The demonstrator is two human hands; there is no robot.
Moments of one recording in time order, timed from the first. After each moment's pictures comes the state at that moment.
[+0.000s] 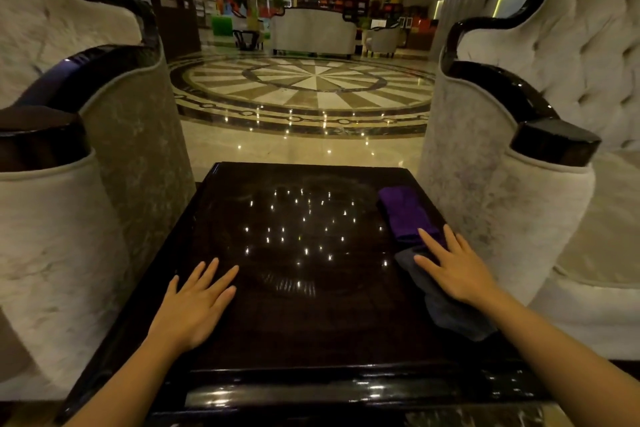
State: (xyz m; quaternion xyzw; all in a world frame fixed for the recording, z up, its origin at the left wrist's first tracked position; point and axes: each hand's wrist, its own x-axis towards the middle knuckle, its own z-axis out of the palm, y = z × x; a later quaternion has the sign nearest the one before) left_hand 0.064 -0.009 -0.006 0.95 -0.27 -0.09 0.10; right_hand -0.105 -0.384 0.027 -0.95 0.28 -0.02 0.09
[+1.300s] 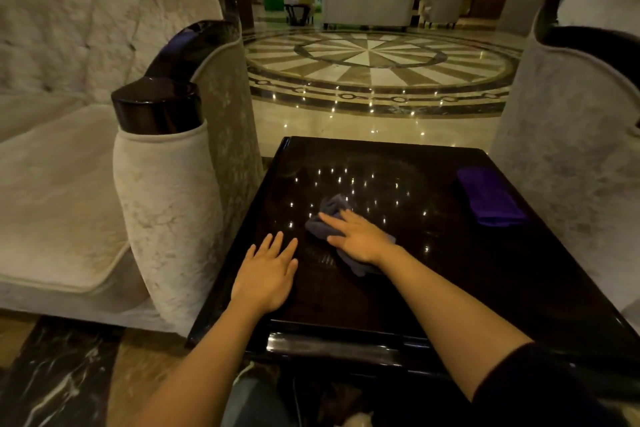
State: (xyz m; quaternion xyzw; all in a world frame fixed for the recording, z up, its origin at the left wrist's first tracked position) left_hand 0.064 0.020 -0.009 0.96 -0.27 -0.05 0.09; right_hand 0.057 -0.182 0.011 -0.98 0.01 0.09 0.19
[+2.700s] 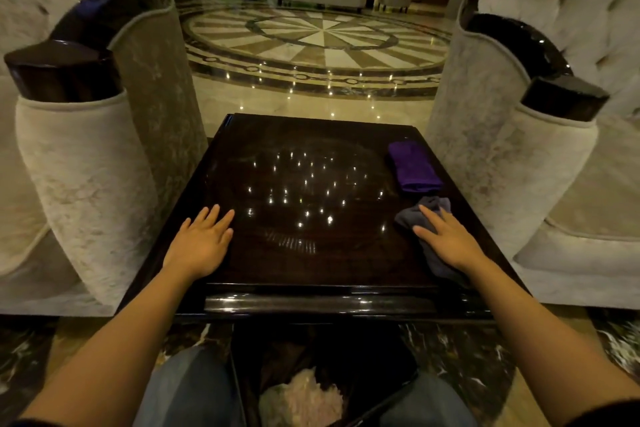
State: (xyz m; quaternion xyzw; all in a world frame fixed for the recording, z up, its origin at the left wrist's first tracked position) left_hand 0.062 0.018 -0.005 0.96 -0.26 -0.06 0.08; right_hand -0.129 -0.350 0.009 -0.94 0.28 0.00 0.21
